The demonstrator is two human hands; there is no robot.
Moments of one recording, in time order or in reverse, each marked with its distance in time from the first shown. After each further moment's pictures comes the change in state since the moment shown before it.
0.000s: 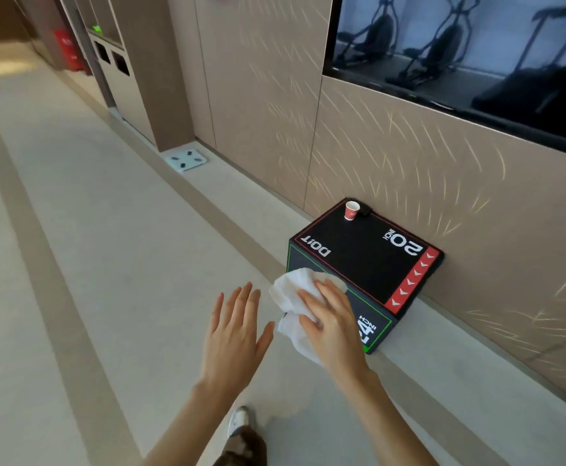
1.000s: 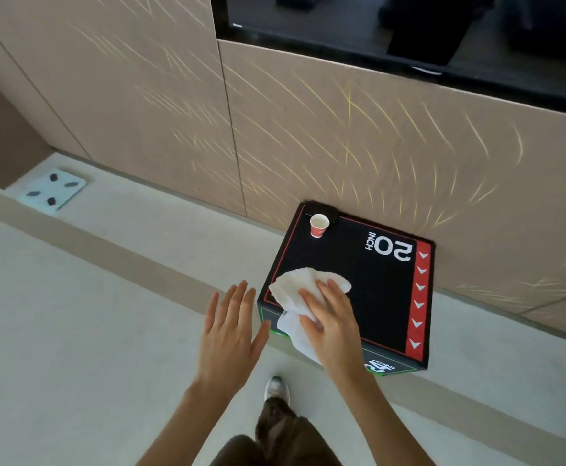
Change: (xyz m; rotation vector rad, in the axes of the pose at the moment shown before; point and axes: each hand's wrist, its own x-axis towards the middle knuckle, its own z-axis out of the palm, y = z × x) left_hand 0.488 -0.100 0.231 -0.085 -0.246 0.338; right_hand 0.367 0.227 0.189 -0.216 0.151 0.389
